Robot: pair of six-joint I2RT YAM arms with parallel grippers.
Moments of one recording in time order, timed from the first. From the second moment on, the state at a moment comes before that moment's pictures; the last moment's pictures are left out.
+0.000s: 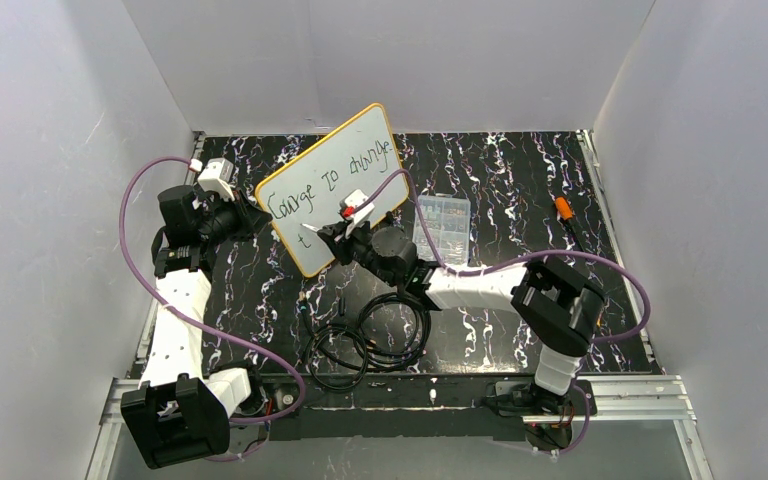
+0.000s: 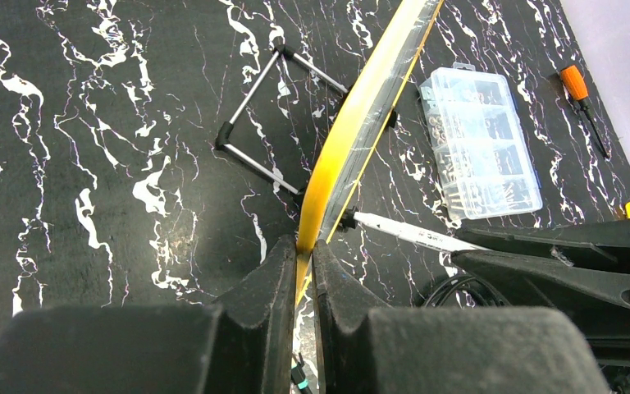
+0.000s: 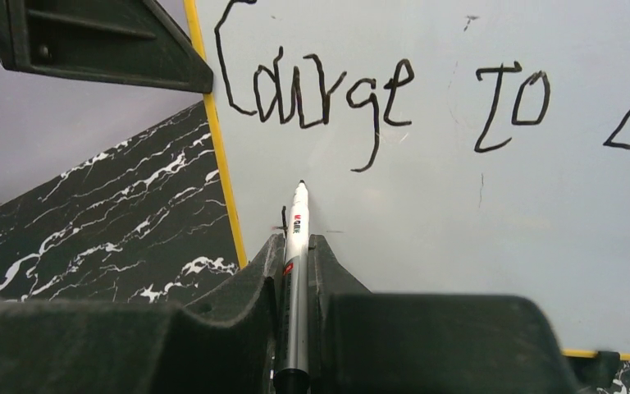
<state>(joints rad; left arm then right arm) 0.20 1.04 0.87 -0.33 0.64 -0.12 1.09 1.76 1.01 0.75 0.18 0.10</state>
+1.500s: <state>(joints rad) 0.20 1.04 0.87 -0.33 0.64 -0.12 1.09 1.79 0.95 0.76 0.24 0.13</state>
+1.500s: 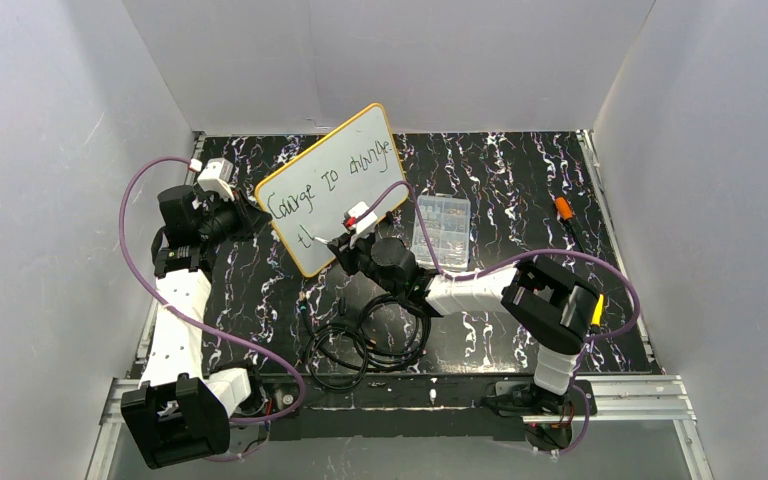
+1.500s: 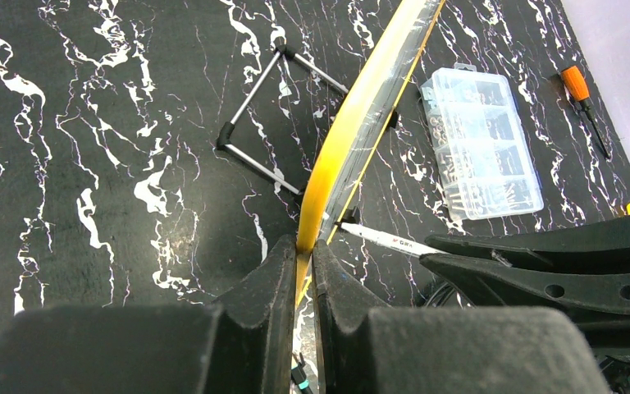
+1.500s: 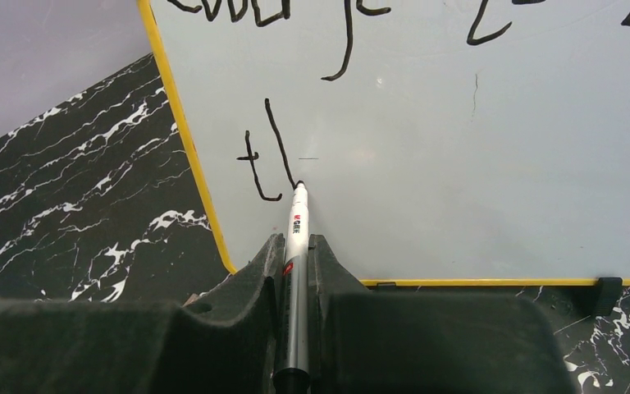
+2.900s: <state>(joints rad) 0.20 1.04 0.87 -0.33 0.64 -0.12 1.09 1.79 0.91 0.75 0.32 0.17</state>
